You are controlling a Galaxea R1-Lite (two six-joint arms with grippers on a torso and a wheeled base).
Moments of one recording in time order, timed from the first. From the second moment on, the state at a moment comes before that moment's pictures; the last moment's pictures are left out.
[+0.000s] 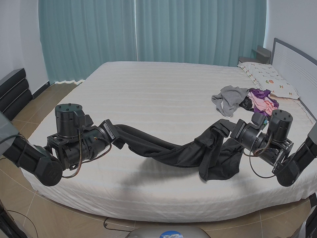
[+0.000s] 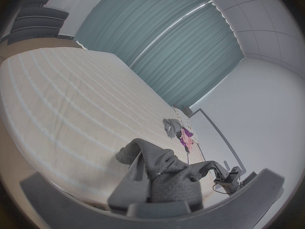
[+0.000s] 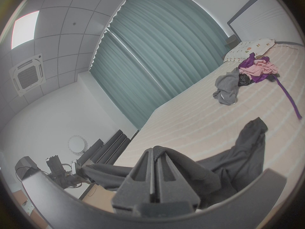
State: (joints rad) left arm -0.40 1.83 -0.69 -0.84 -0.06 -0.80; right arm 0.37 1.90 -0.55 -1.28 0.14 0.65
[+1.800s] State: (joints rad) left arm -0.30 1.99 -1.13 -0.75 -0.08 -0.71; right arm 0.25 1.92 -1.11 -0.96 0.10 0.65
